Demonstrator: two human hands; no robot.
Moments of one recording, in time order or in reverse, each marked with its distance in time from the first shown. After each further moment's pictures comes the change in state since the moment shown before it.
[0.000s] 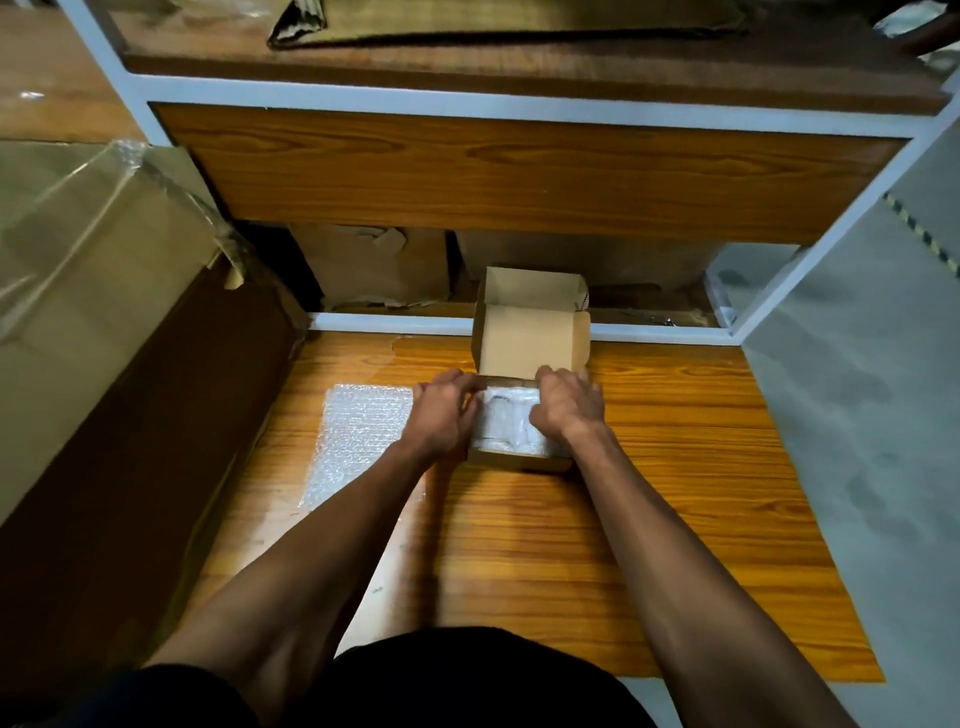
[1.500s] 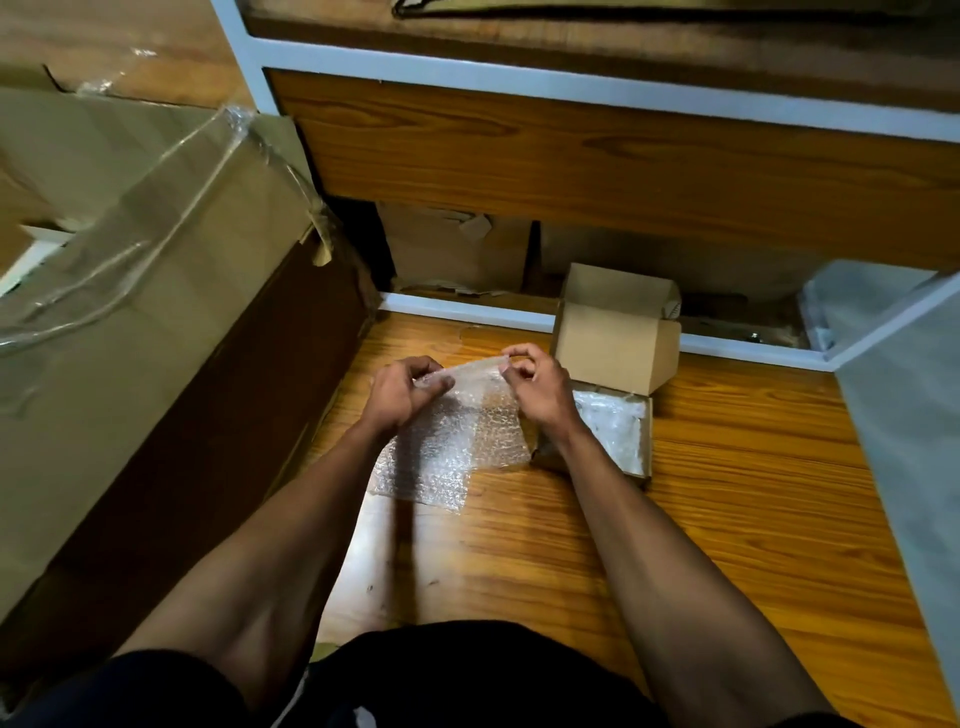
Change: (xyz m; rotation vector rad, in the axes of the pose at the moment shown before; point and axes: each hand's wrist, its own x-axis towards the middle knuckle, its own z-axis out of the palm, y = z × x) left_hand -0.031 -0.122 -0.089 -0.450 0.048 -0.372; right_hand 0.026 -0.115 0.041 1.077 -0.034 -0.173
